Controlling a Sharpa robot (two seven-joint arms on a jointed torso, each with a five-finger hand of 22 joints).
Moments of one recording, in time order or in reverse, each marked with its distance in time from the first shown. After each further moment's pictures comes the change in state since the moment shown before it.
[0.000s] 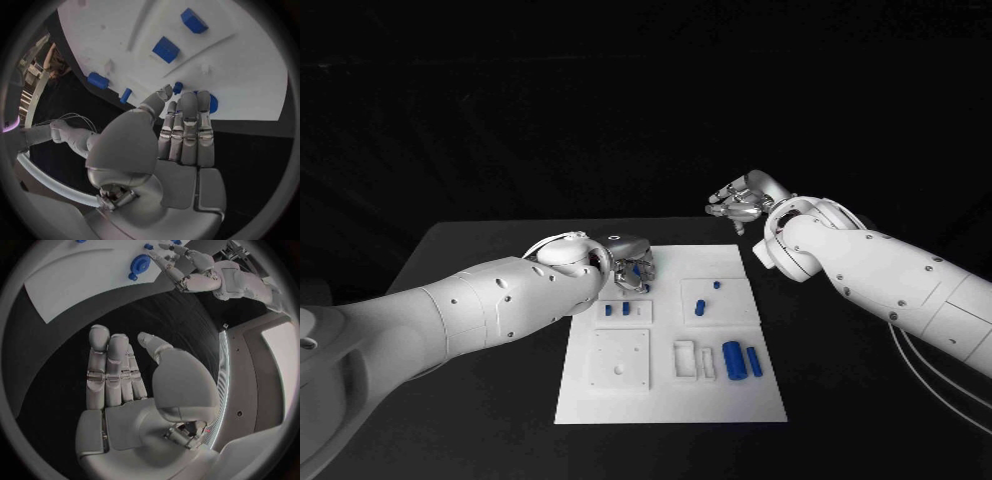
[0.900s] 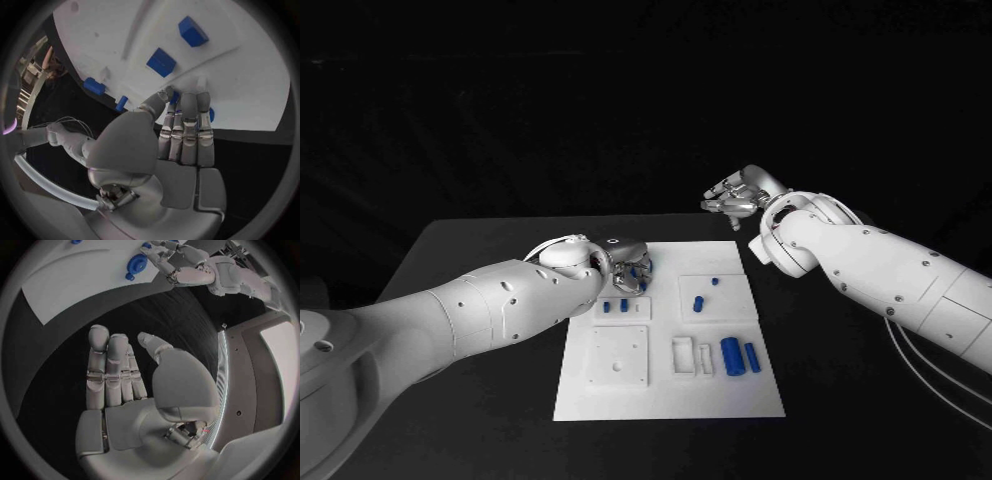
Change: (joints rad) left arm -0.024 0.029 -0.001 -0.048 -0.009 0.016 -0.012; left_hand 0.005 0.005 0.021 0.021 0.000 0.003 0.005 0.000 -0.001 0.008 -0.001 0.000 0.000 0.000 0.000 0.023 -0.019 0.016 -0.020 0.002 0.060 0.002; right arm 0.002 -0.001 0.000 0.014 0.001 -0.001 0.000; right_hand 0.000 0.000 0.000 0.000 0.002 0.002 -0.002 0.000 0.000 0.000 0.000 -0.001 0.000 0.000 0.000 0.000 -0.001 -0.007 0.000 0.000 0.000 0.000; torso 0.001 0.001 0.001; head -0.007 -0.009
